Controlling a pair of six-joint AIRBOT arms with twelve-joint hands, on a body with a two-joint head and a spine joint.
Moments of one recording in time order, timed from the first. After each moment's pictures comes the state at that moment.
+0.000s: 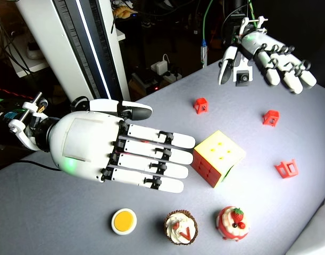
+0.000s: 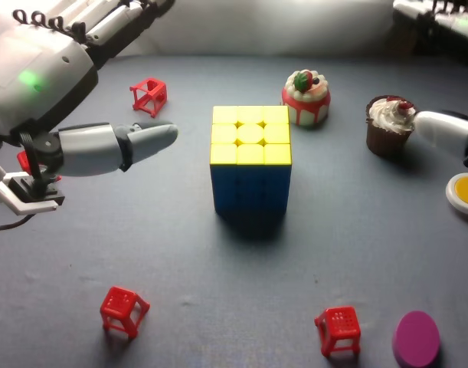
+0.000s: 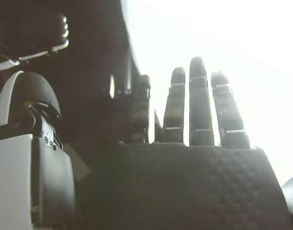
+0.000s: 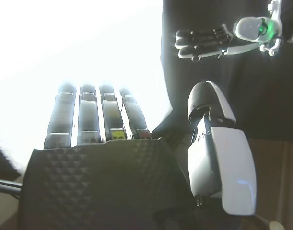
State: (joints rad) left arm 0.86 -0.94 1.08 -0.09 -1.08 0.86; right arm -0.90 -0.80 0.96 0.09 0.90 -0.62
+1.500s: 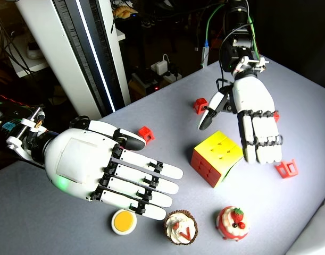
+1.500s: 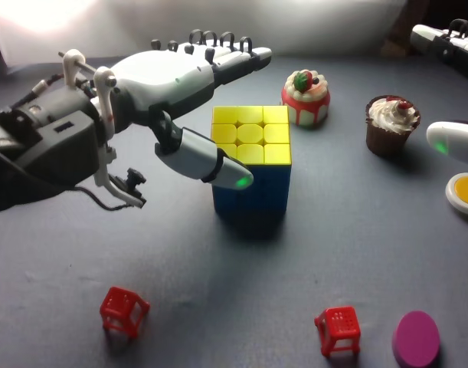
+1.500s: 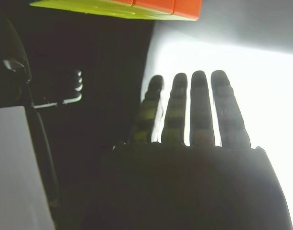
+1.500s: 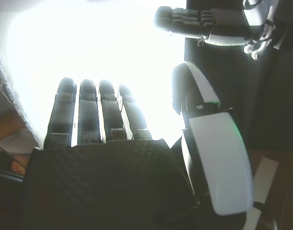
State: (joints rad) left arm 0.58 -1.21 1.31 -0.03 -0.42 0.77; right arm -0.95 -0.80 0.96 0.21 0.87 -0.62
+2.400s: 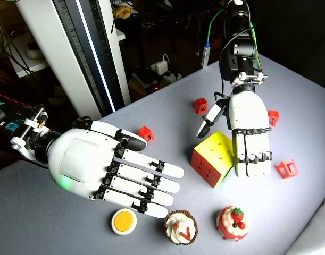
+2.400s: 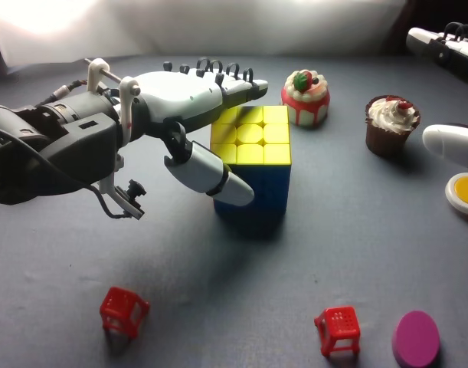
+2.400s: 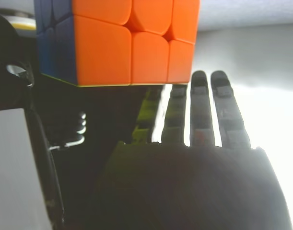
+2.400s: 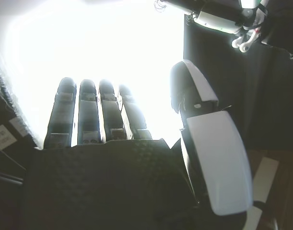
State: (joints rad) left arm 0.56 -1.27 1.36 -0.07 -0.27 0.83; right arm -0.95 -0.82 0.97 0.21 0.87 -0.62
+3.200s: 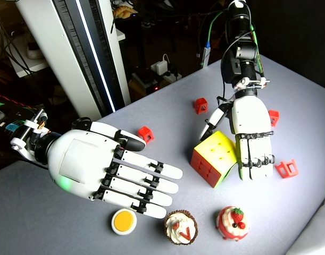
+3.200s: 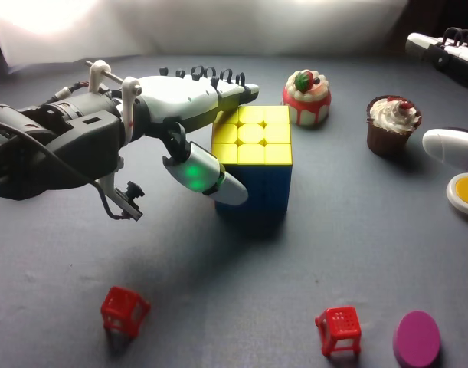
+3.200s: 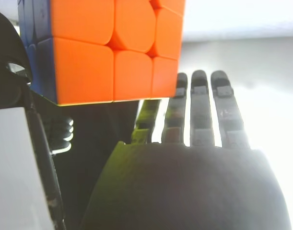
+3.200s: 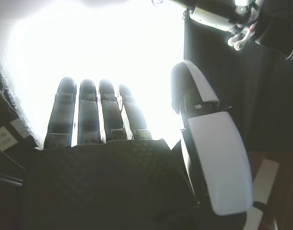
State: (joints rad) left arm 0.56 -1.29 1.41 -0.12 -0.22 0.86; right arm -0.96 -0.82 0.97 0.21 0.87 -0.62
